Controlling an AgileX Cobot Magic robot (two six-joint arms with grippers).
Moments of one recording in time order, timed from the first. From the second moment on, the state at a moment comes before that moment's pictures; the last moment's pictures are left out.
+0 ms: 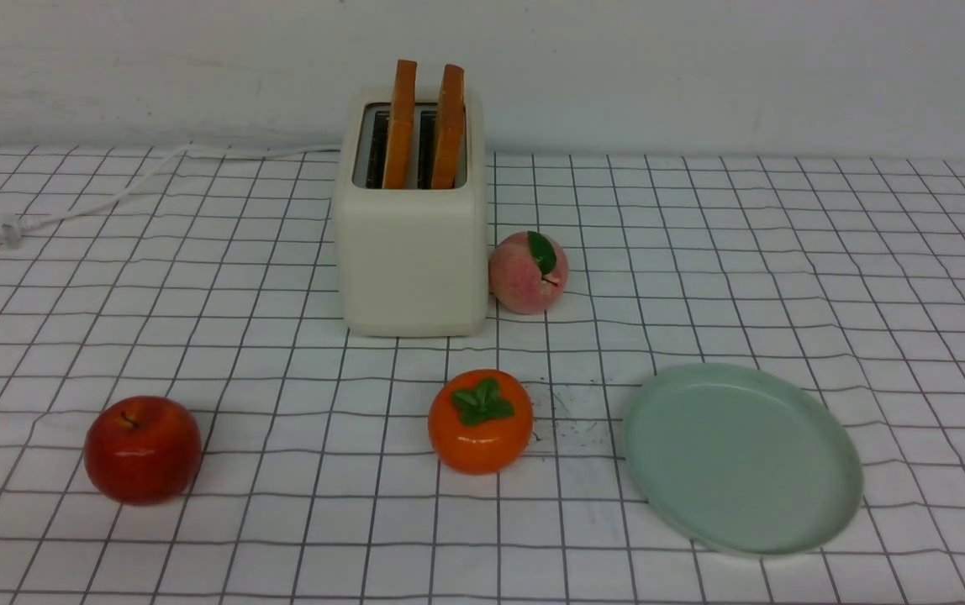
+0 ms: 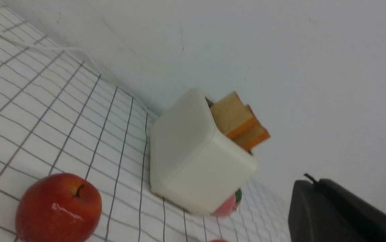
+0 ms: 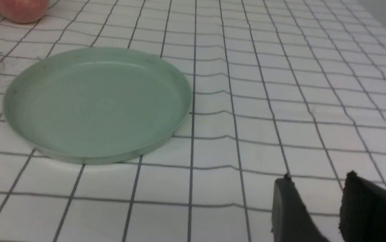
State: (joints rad) right arm -0.03 -0.01 0.03 -0.04 0.29 -0.01; left arm 0.00 0.18 -0.26 -0.83 0.20 0.08
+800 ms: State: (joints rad) right arm 0.16 0.25 -0.43 -0.01 0.42 0.45; left arm -0.28 1.08 -0.97 -0.66 0.41 0.44
